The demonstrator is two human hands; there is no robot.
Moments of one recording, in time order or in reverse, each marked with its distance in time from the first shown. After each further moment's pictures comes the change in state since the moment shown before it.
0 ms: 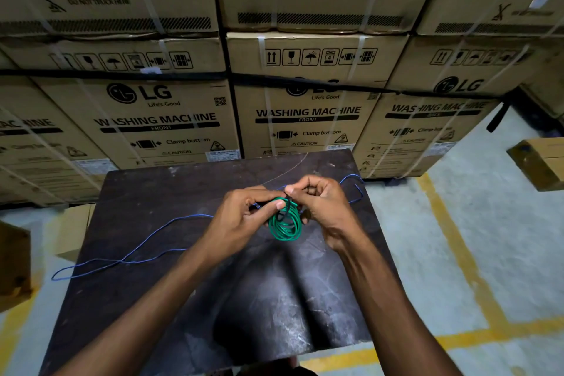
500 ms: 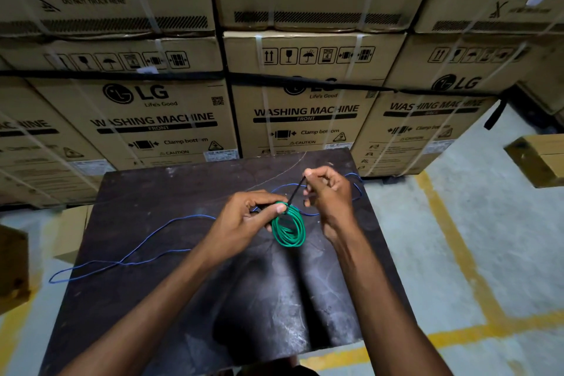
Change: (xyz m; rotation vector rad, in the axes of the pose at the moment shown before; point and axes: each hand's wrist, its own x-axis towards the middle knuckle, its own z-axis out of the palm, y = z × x) left_hand 0.000 -0.009 0.013 -0.284 -0.026 -0.122; right_hand 0.033 0.027 -0.013 0.234 0.260 -0.070
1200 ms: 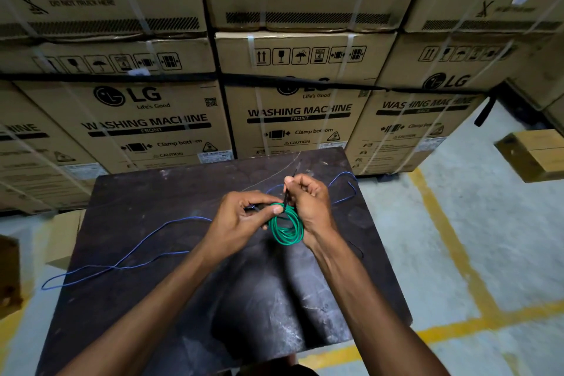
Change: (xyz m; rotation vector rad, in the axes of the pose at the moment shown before) left_hand 0.003 -0.016 0.004 -0.080 0.052 -0.004; right_hand -0.021 0.007 0.026 -0.054 -0.060 -0.015
